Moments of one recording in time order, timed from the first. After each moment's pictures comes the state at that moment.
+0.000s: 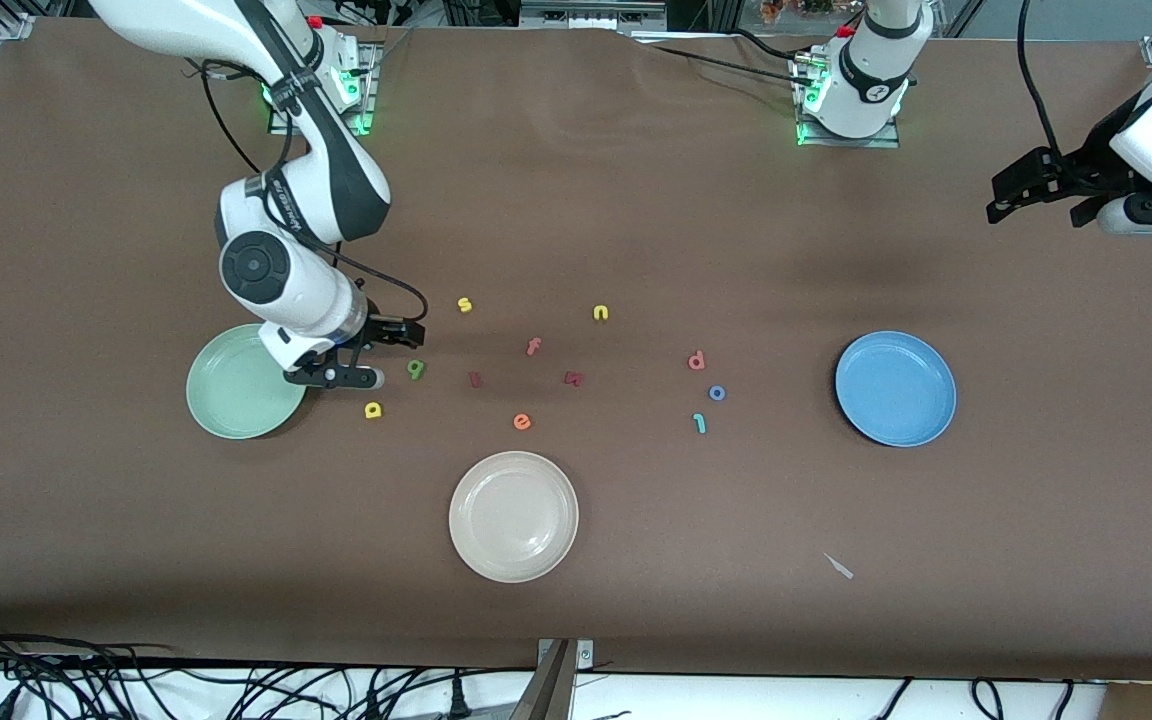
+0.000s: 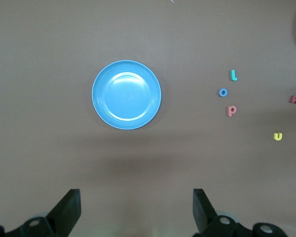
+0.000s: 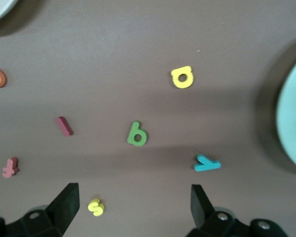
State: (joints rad) left arm 0.23 -0.11 -0.25 -1.72 -0.08 1.55 -0.02; right arm 0.26 0.40 0.14 -1.91 0.05 2.22 0.44
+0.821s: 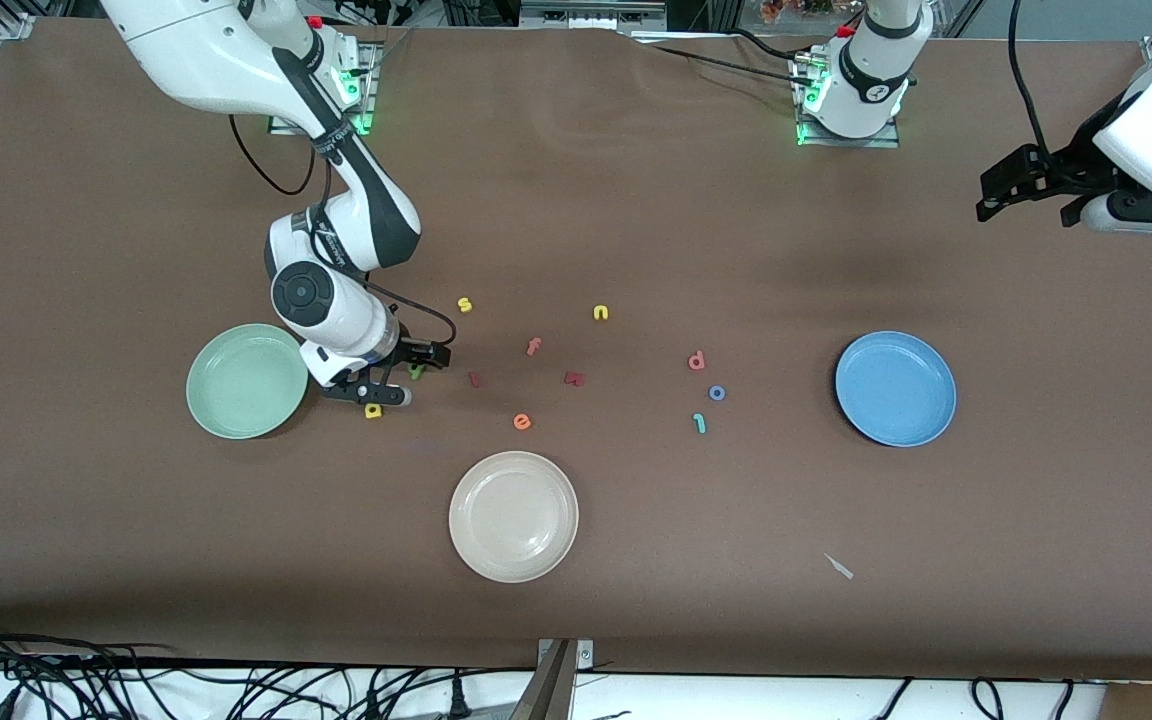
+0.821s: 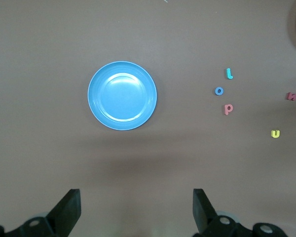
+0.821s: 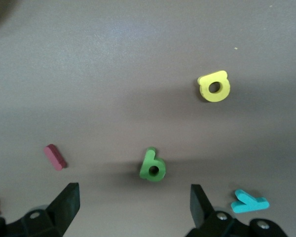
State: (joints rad) left arm 0.23 -0.11 -0.27 -1.72 -0.08 1.55 -0.02; right arm 0.28 0.53 0.14 -1.91 0.05 2.39 0.48
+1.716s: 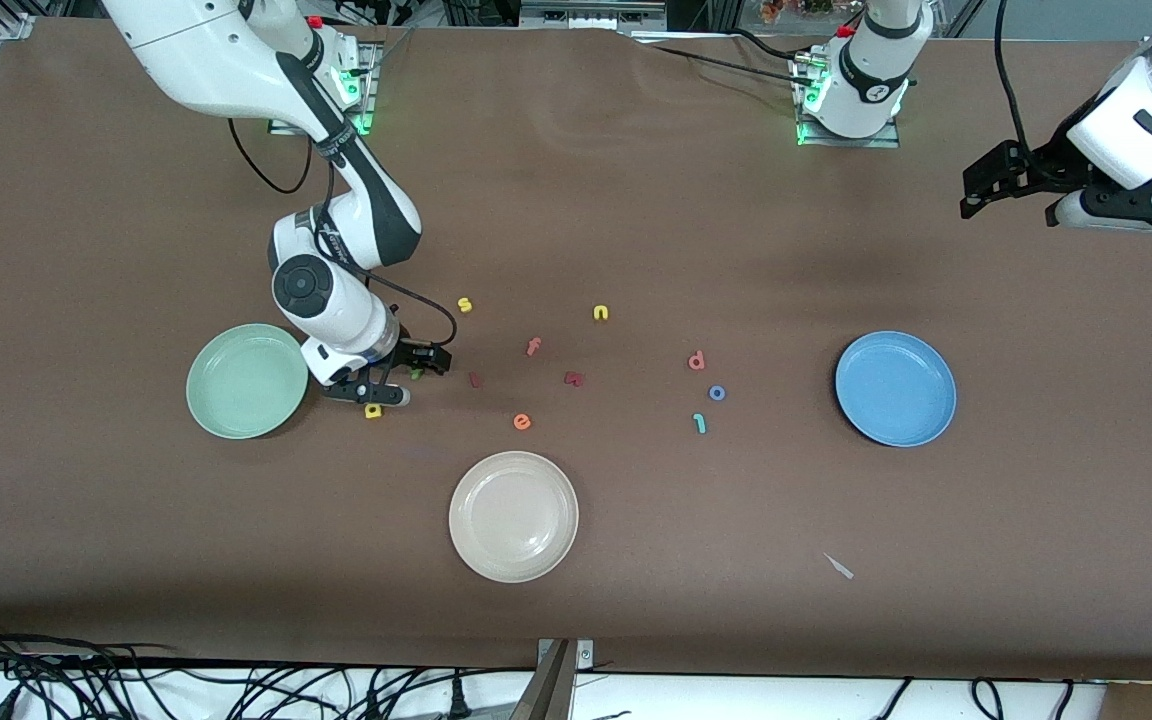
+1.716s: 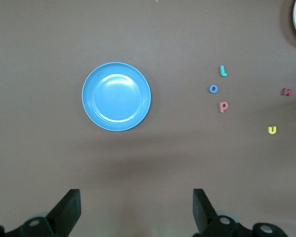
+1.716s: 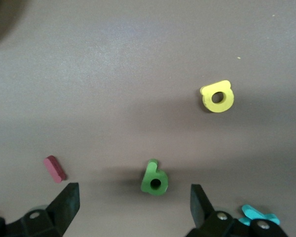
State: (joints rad) left arm 0.24 -0.11 -0.31 -1.71 -0.08 1.55 -0.02; right arm 0.28 0.53 0.14 -1.96 0.05 2.50 0.48
